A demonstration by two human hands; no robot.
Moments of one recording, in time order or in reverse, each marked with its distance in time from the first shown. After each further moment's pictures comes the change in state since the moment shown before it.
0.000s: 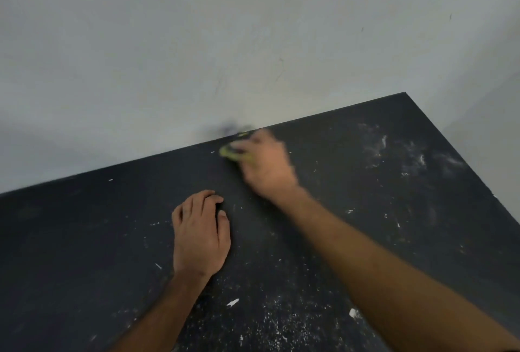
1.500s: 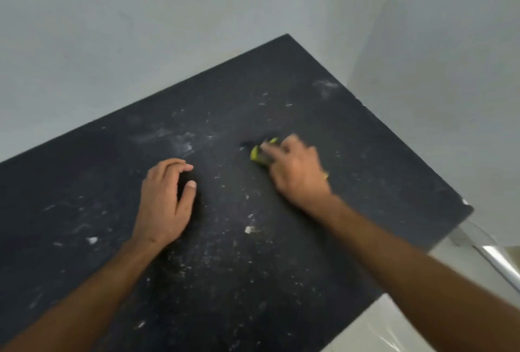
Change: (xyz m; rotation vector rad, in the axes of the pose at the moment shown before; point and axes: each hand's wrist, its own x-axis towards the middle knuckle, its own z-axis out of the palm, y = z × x) left_hand -0.038 0.110 0.009 -0.190 -0.169 0.317; right_hand -0.232 0.148 -0.106 -0.248 0.105 0.156
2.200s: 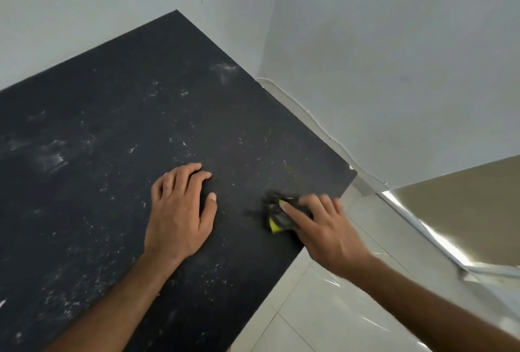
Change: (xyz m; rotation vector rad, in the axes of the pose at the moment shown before) left_hand -0.006 0.154 0.102 0.127 -0.209 0.233; right_hand -0.210 0.100 -0.101 -0.192 -0.097 0.053
